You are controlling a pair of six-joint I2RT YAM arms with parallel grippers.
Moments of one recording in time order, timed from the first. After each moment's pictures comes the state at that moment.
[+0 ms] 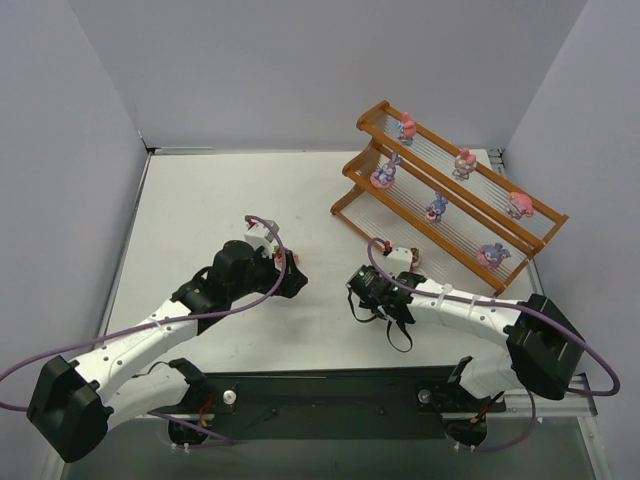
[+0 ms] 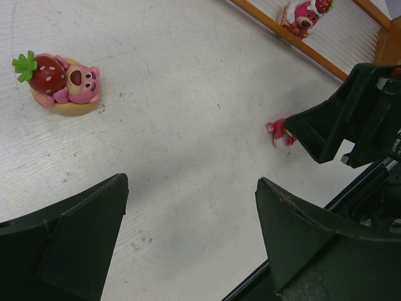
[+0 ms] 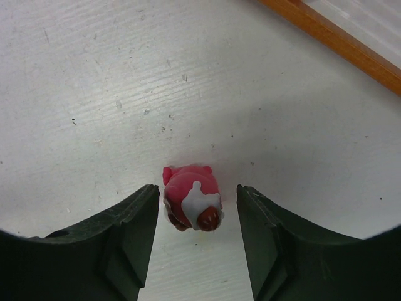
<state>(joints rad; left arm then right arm) -0.68 1.02 0.64 -0.12 0.06 -0.49 0.91 1.36 0.74 -0.62 0.61 1.05</state>
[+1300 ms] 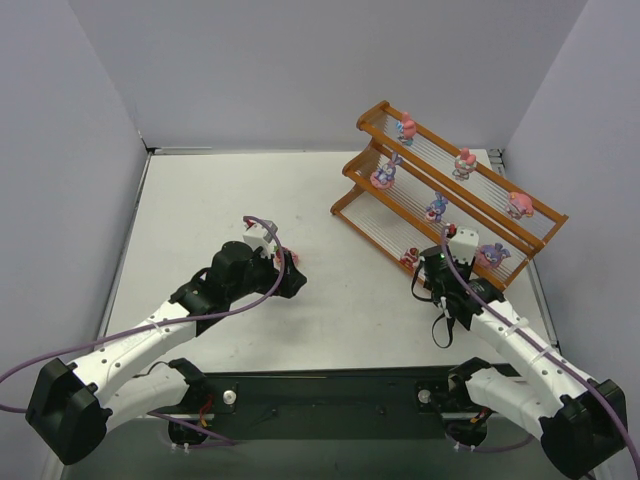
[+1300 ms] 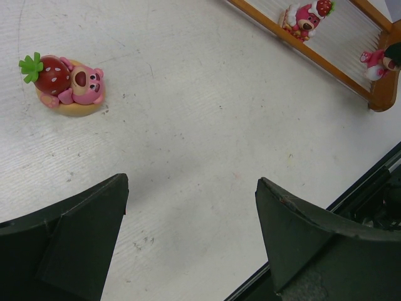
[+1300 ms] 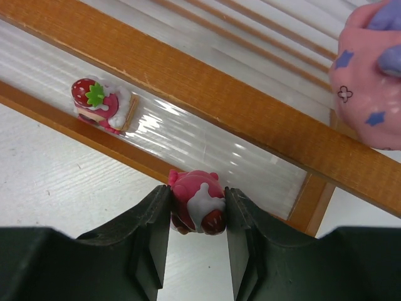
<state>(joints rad) -0.68 1.00 0.63 -0.12 0.05 -0.49 0.46 0.94 0.61 -0.56 0.66 0.53</state>
